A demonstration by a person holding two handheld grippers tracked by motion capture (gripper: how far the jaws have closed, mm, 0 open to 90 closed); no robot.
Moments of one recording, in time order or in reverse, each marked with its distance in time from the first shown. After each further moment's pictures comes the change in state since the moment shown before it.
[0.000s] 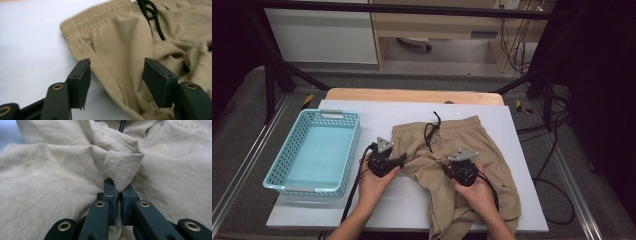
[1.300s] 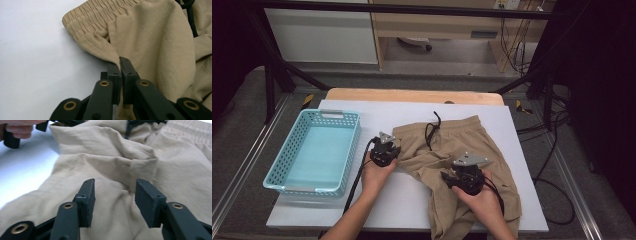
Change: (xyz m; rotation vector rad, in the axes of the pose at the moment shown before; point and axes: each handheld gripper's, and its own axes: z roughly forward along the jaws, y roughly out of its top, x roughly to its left) left arm 0.017 0.000 0.035 0.090 -0.019 -0.015; right arm 0.022 0.007 -0.047 -0.034 -0.007 0.066
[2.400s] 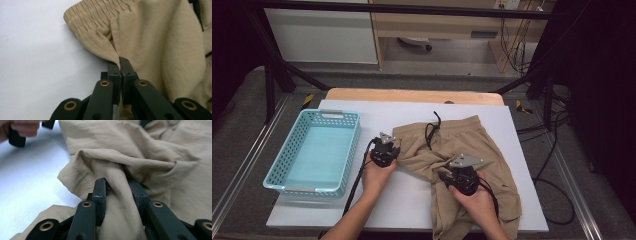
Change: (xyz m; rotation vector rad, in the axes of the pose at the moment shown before) left arm -0.001 -0.001 0.002 0.022 0.026 0.005; right arm 0.001 -0.007 0.015 -0.011 0.053 0.019
